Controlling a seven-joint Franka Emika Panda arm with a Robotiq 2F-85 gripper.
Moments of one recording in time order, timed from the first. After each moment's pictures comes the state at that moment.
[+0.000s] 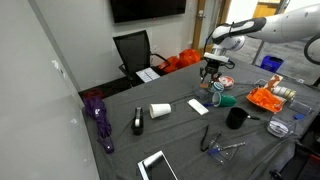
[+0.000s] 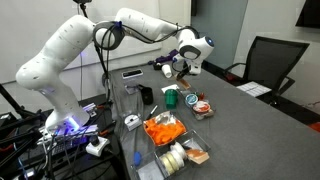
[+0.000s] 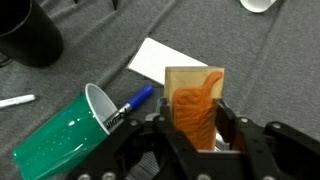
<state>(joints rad) -0.17 0.98 -0.06 -1.08 0.55 1.70 0.75</state>
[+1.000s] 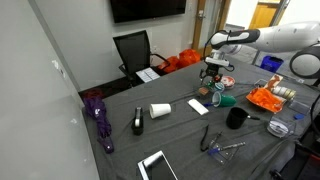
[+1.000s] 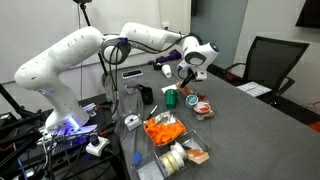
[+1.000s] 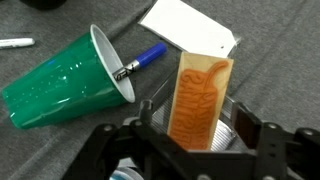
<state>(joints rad) -0.21 1.17 -0.03 -0.82 0.44 1.64 0.67</state>
